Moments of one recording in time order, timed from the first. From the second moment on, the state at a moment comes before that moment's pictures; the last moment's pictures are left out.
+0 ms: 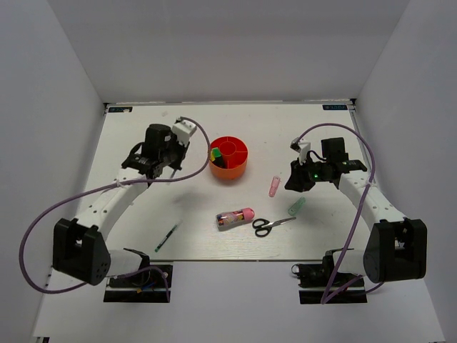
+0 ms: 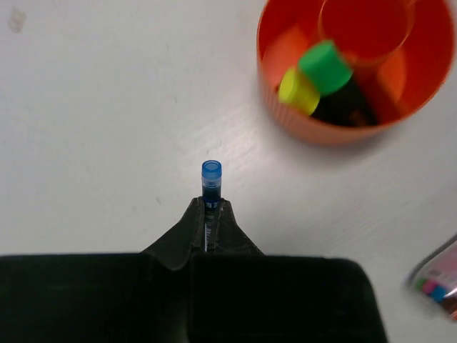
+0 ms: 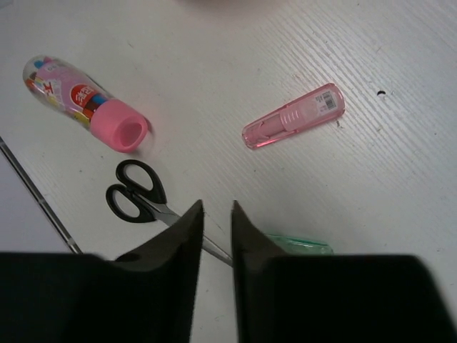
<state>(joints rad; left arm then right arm) -0.35 1.33 1.02 -0.39 0.05 0.26 0.14 1.29 0.88 -0.59 -0.70 -0.37</state>
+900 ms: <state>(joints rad) -0.30 1.75 1.13 0.69 0.23 -0.44 0.14 1.29 0.87 -0.59 -0.71 -0.37</state>
